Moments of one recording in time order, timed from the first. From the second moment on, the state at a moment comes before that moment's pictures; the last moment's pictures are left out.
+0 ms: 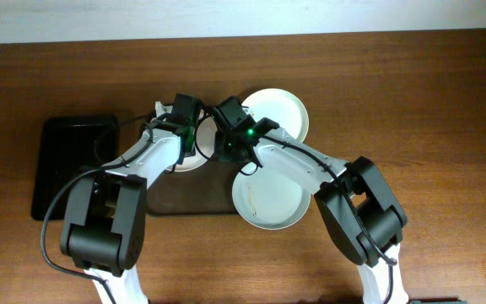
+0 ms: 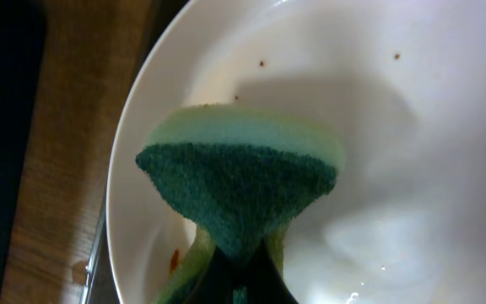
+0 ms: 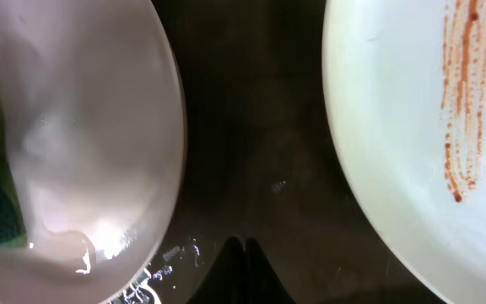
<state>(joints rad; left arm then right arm) -0.27 1.98 1.23 -0.52 -0.44 -0.41 0.65 2.13 1.53 -0.51 -0.03 0.69</state>
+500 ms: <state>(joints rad) -0.25 1.97 1.25 -0.65 -0.29 -0.44 0.58 2.24 1.54 -0.32 -0.24 0.76</state>
